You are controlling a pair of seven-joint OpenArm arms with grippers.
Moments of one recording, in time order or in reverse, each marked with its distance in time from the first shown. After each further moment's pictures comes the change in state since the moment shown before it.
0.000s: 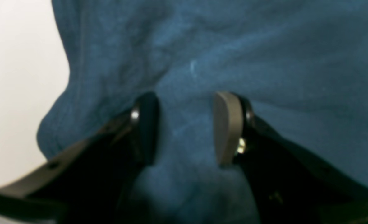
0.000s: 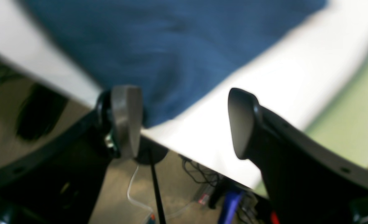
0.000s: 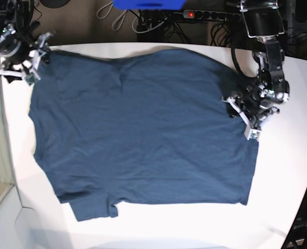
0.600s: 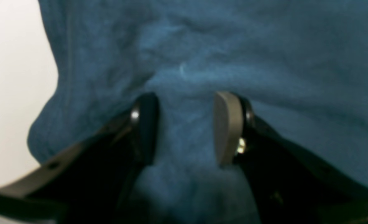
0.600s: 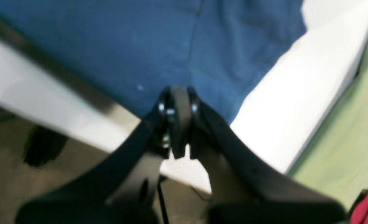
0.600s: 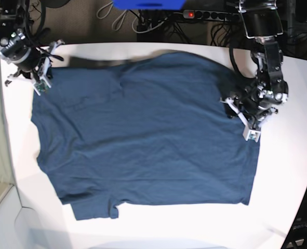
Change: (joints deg) left arm -0.5 0.7 0.1 -0.2 0.1 0.0 0.2; right arm 1.4 -2.5 -2.4 1.4 -1.0 0.0 0.1
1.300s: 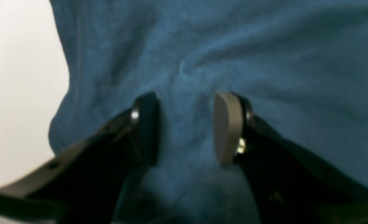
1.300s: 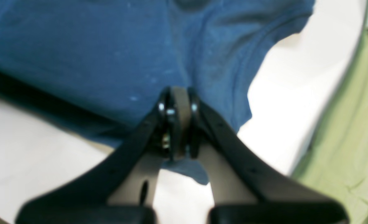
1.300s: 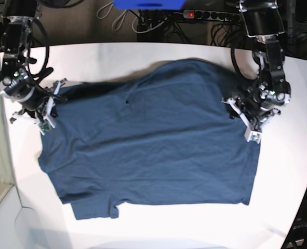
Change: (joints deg) left arm 0.5 -0.1 -0.3 3.5 0.0 0.0 3.5; right arm 19.0 -0.4 -5.2 -8.6 -0.4 -0.1 -1.3
